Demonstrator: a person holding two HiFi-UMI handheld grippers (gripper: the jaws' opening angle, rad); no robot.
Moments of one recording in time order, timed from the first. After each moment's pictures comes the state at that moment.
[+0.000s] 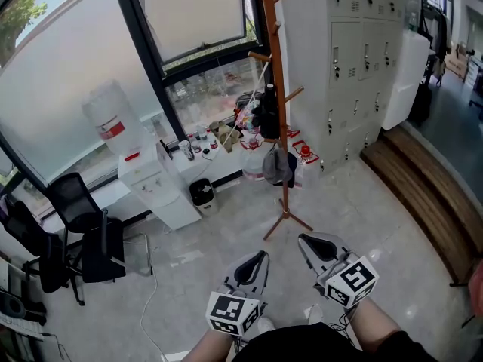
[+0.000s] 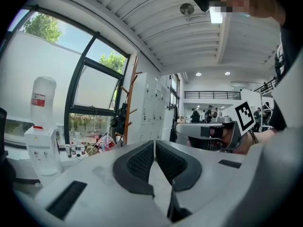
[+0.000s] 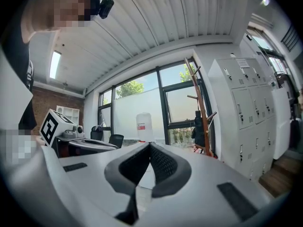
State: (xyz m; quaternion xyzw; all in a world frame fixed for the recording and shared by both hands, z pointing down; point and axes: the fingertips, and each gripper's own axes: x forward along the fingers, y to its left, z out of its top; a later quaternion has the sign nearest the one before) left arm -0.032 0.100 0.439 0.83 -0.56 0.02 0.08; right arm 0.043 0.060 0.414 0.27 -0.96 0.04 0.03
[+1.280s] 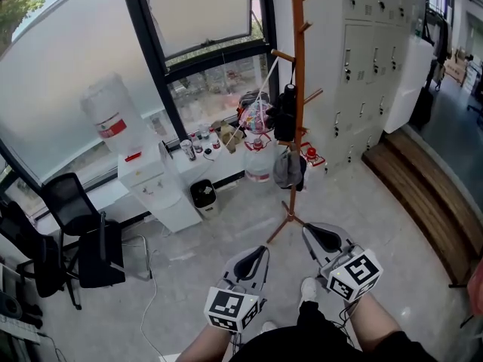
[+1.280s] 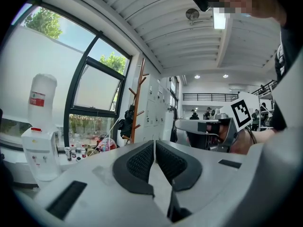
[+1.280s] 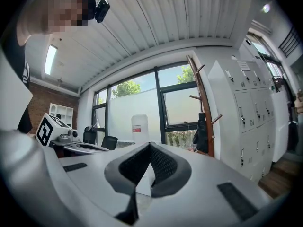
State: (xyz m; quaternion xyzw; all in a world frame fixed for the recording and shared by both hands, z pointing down) left arm -0.105 0.069 0.440 0.84 -0.54 0.01 0.08; right arm -0.024 0.021 0.405 0.29 -0.96 0.03 0.02
